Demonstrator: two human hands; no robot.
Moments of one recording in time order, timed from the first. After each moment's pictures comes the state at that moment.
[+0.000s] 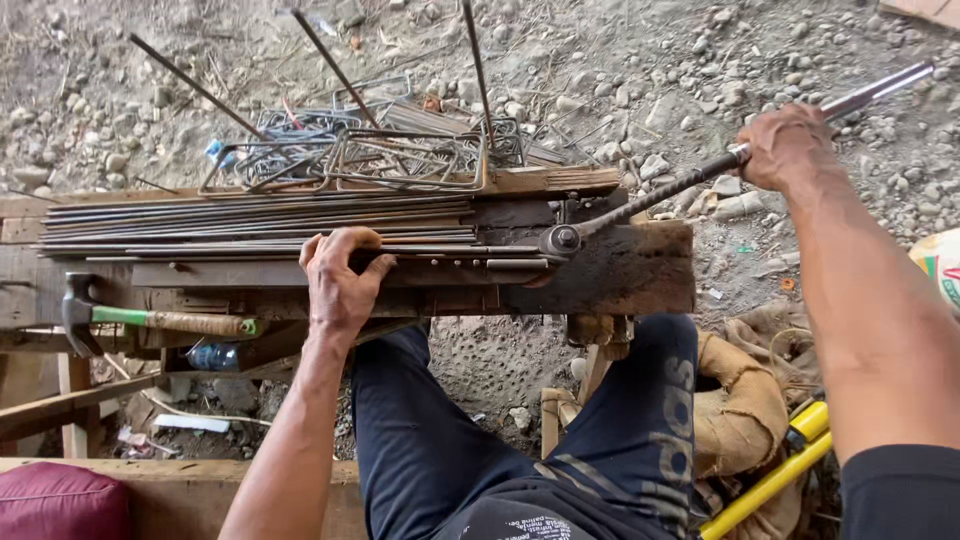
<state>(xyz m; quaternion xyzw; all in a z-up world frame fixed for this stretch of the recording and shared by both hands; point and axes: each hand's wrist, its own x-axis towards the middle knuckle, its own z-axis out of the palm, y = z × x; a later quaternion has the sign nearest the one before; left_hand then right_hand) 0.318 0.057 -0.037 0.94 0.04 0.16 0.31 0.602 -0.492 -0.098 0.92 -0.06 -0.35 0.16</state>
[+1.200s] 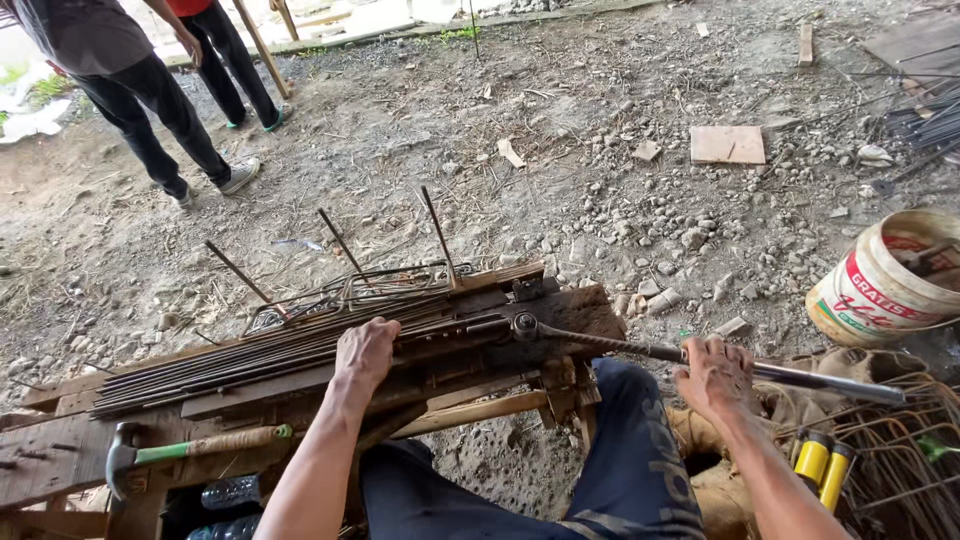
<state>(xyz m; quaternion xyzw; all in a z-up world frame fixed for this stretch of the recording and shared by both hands) 0.362 0.070 -0.050 1.00 -0.03 -0.07 0.03 0.252 -0.500 -0.110 0.98 -0.16 -0.11 0.02</state>
